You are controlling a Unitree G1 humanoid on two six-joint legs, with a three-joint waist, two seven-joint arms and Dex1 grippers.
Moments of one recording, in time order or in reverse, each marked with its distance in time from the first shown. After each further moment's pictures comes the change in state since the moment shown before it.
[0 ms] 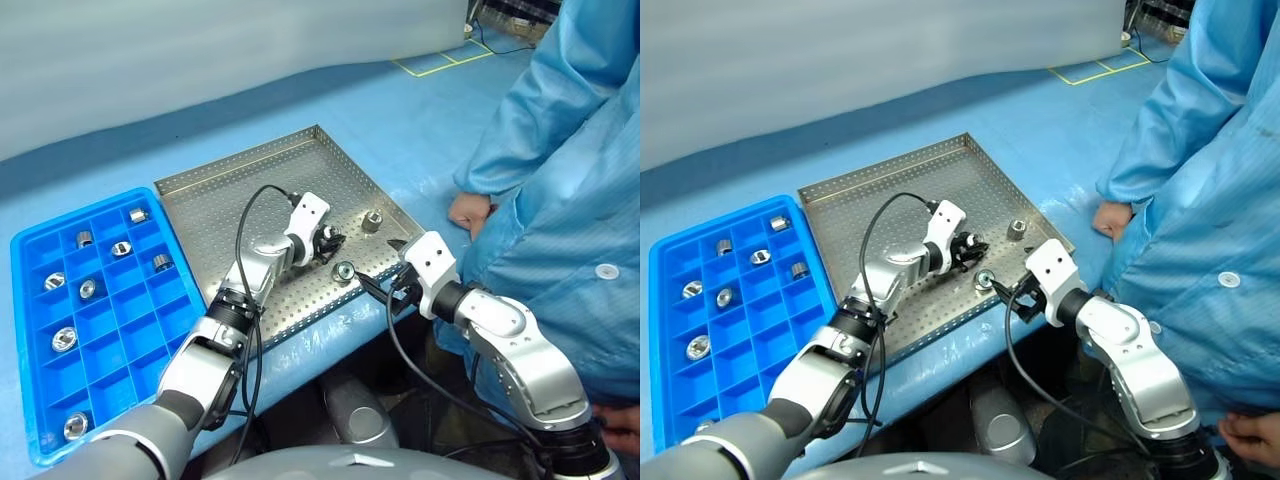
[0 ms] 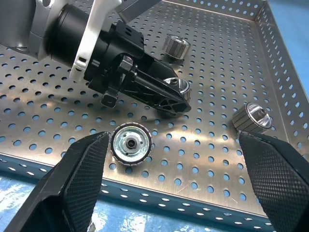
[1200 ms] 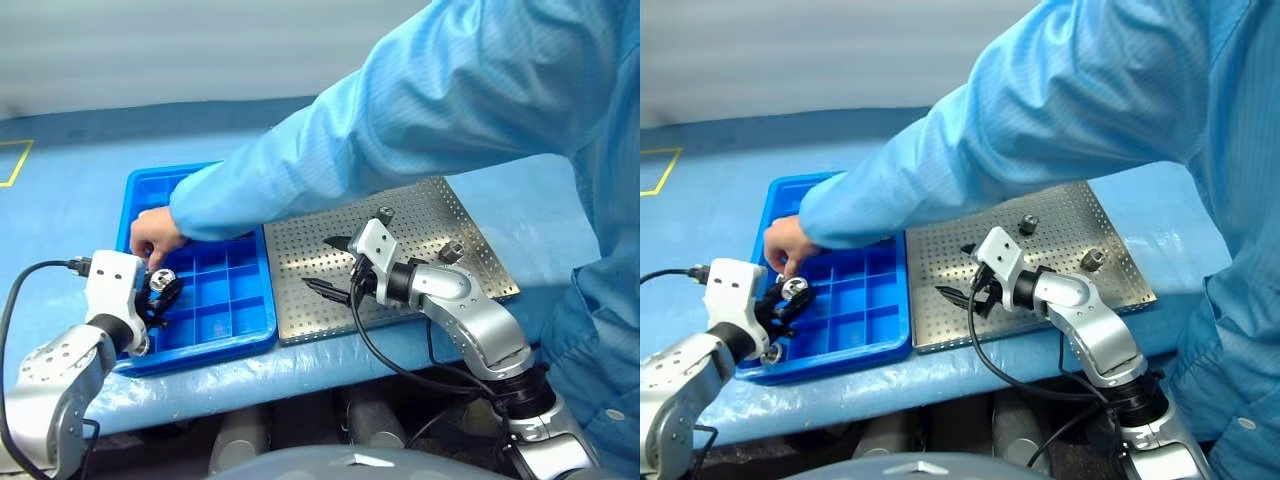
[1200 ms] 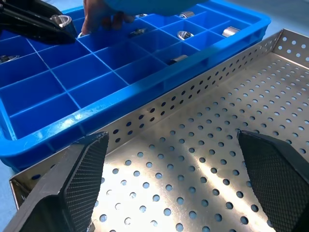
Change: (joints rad) left arm 0.856 0.407 0.587 -1.247 -0.258 0.610 0.164; right arm -0.243 0.076 0.164 0.219 0.066 -0.075 0.215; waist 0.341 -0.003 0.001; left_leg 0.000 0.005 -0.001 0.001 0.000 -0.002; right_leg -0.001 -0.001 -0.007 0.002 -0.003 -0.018
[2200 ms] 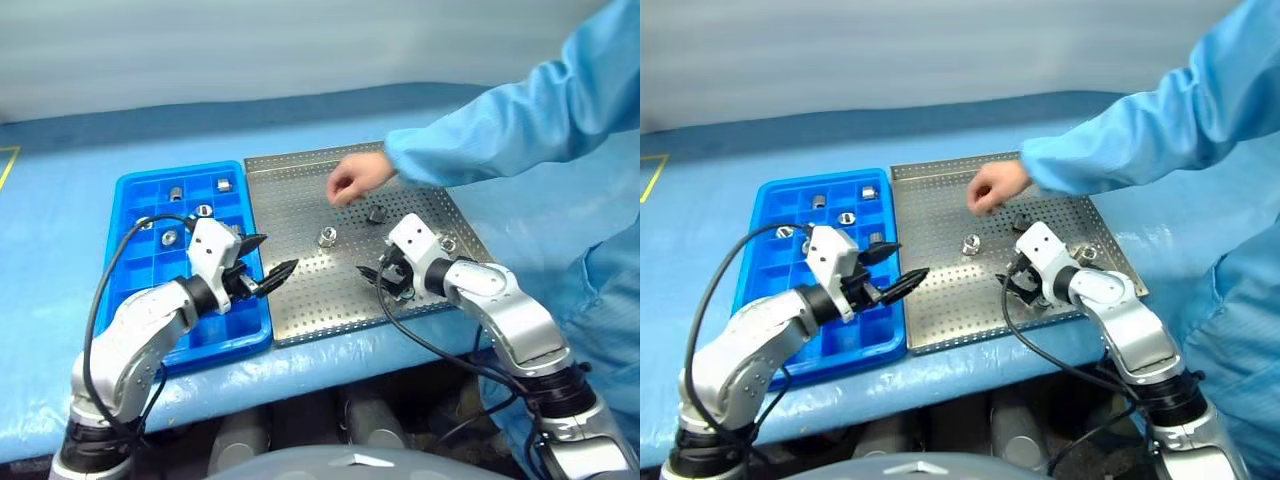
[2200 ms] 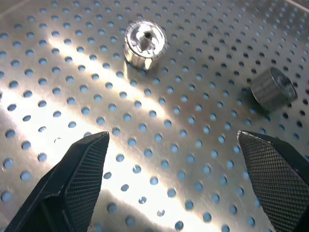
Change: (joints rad) left arm -0.253 -0.019 -0.396 0.127 -0.104 -0.302 -0.185; right arm 0.026 -0.179 -0.083 -0.027 -0.107 0.240 -0.139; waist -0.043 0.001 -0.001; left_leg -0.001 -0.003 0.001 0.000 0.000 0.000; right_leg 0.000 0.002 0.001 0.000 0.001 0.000
